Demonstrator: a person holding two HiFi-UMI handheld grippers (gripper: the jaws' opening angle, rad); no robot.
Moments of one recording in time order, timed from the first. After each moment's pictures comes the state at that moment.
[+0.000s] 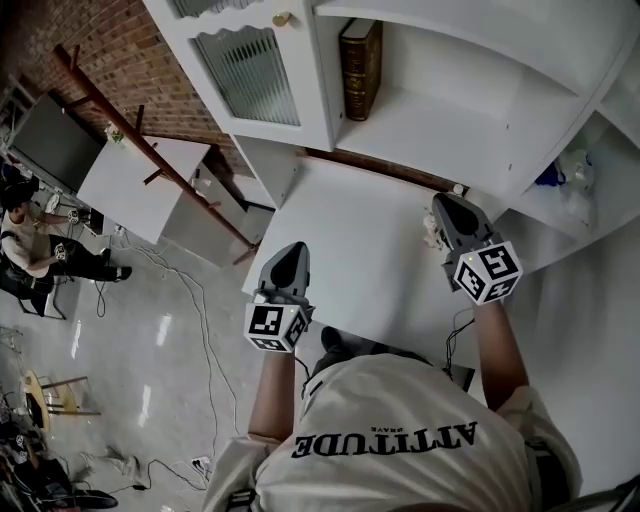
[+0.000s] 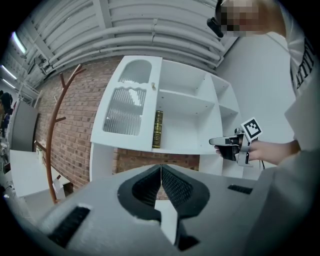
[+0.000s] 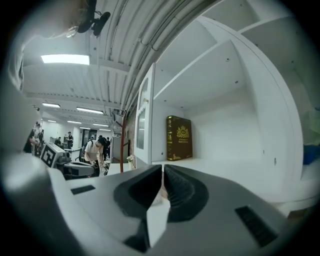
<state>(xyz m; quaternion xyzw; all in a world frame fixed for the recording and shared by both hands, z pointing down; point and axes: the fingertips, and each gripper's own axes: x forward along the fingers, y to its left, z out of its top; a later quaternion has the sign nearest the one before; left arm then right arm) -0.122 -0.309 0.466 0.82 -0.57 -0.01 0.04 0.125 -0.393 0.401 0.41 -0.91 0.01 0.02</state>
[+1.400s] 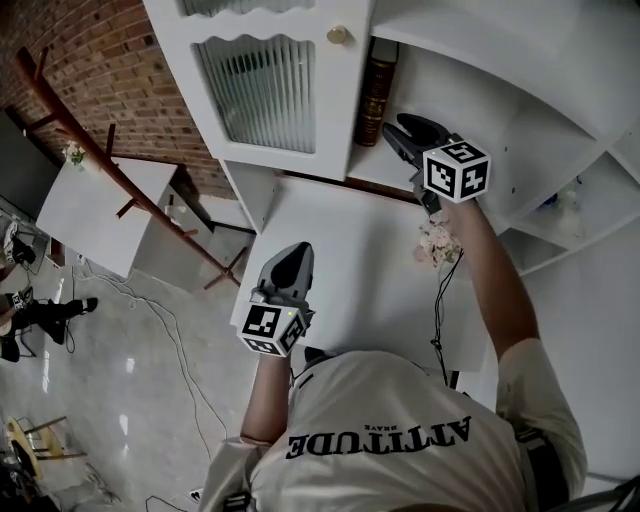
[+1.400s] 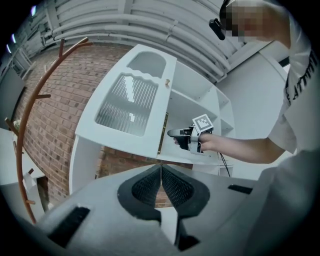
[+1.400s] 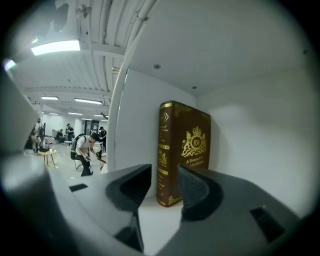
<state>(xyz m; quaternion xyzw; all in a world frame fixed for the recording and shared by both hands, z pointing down) -0.148 -0.378 0.454 0.87 -0.48 -0.07 0.07 0.005 -0.572 0.331 0.40 -0.91 0.00 0.08</state>
